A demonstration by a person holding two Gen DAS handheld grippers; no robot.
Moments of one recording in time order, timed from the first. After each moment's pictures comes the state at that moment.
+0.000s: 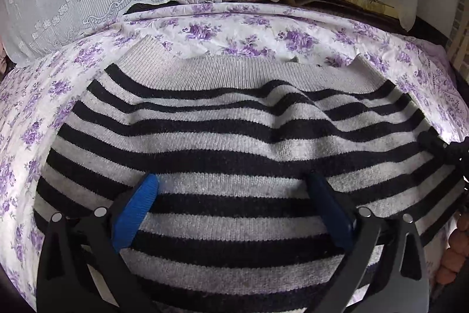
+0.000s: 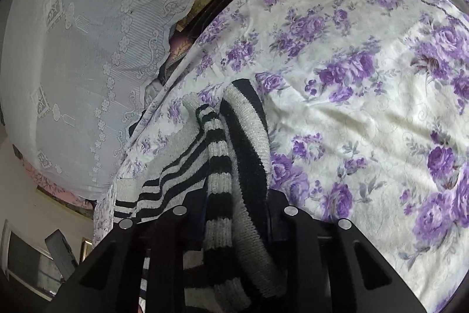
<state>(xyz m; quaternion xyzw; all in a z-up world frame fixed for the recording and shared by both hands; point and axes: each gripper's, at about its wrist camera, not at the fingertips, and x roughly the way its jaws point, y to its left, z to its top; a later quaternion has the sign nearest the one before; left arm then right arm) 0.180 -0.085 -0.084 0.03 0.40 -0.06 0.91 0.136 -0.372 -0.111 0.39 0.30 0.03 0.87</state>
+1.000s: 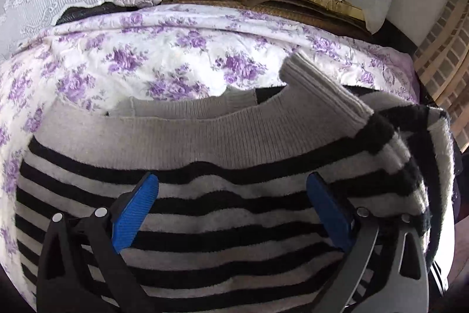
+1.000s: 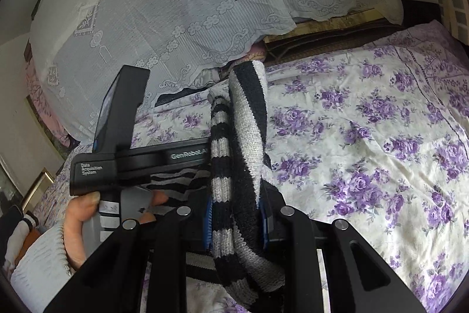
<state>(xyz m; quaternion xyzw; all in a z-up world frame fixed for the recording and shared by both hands) 0.257 -0.129 -0.046 -0.01 0.46 -0.18 0.87 0.104 -0.251 -0.031 0.17 0.27 0.05 0.95</state>
